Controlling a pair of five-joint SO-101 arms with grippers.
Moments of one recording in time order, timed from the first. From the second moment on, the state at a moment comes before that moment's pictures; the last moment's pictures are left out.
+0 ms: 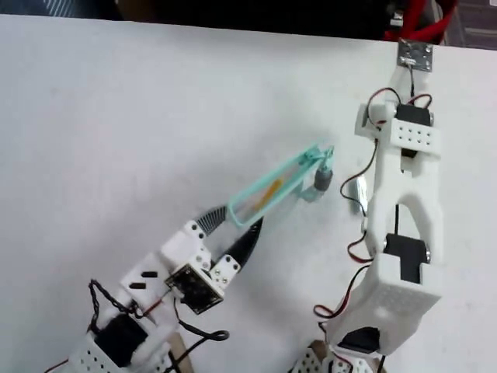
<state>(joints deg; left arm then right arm) 34.0 -105.0 96.2 31.6 -18.2 10.6 15.7 -4.9 54.0 1.4</state>
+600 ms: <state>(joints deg) 34.0 -105.0 96.2 31.6 -18.2 4.8 20.4 -5.9 55.8 1.4</state>
